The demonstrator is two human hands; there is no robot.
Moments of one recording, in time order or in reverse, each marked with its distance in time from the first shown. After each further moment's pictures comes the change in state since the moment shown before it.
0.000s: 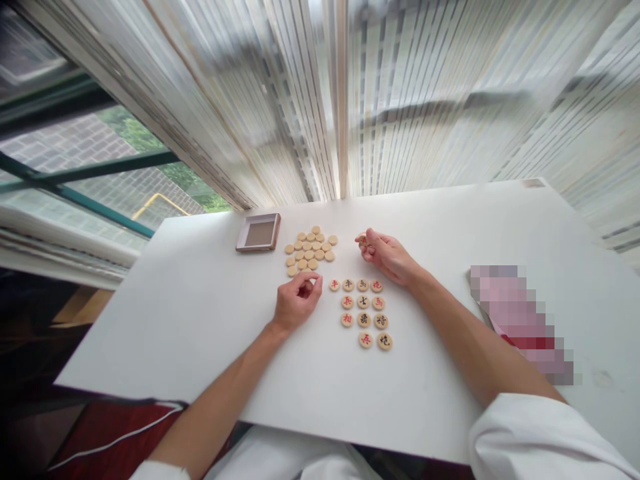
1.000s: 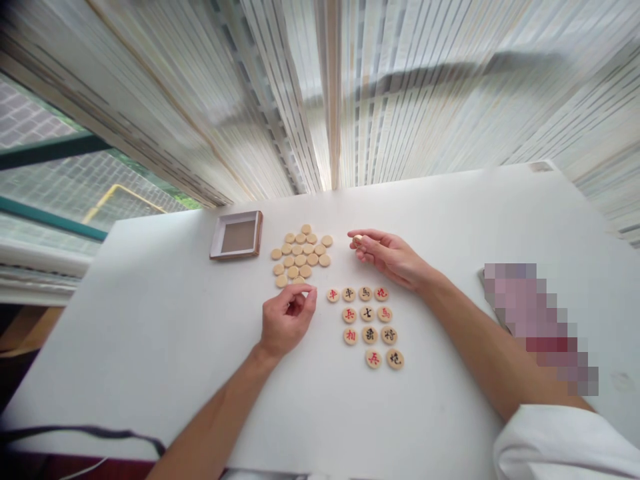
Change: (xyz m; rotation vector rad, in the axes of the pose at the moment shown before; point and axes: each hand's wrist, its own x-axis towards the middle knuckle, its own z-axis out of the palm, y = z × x) left_hand 0.004 -0.003 -0.005 -0.121 -0.027 -0.045; right_hand 0.001 -0.007 0.001 -0.055 0.004 0.093
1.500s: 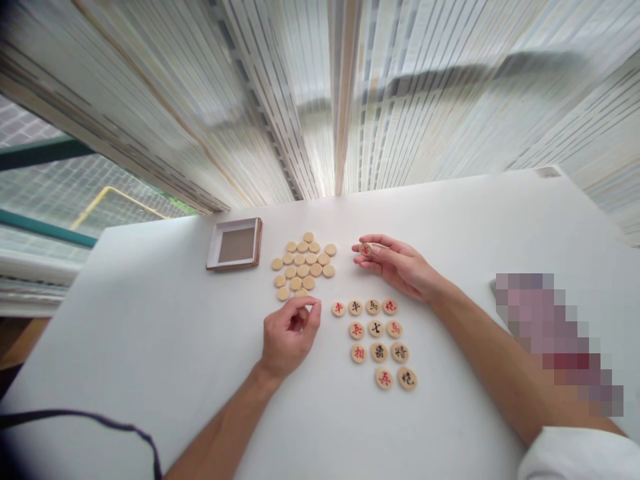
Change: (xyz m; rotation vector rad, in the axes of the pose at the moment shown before) left_hand 0.003 0.000 -0.001 -0.001 -0.016 -0.029; right_hand 0.001 0.000 -0.003 0.082 0.028 0.041
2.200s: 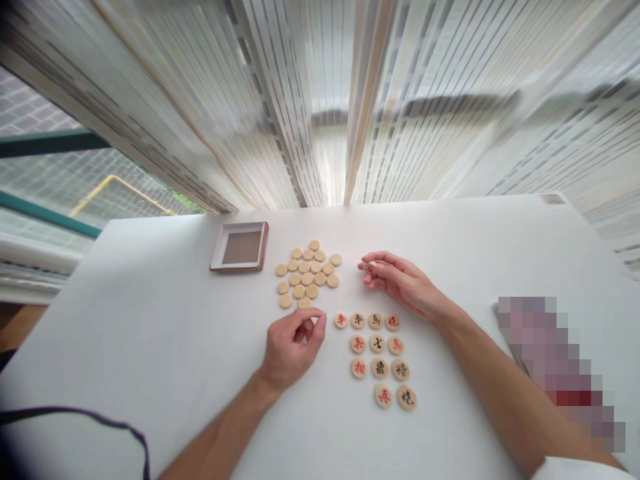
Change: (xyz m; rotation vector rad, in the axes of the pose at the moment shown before) left_hand 0.000 0.001 -0.001 0.066 -0.040 0.037; right_hand 0.000 0.002 0.000 -0.379 0.019 -0.049
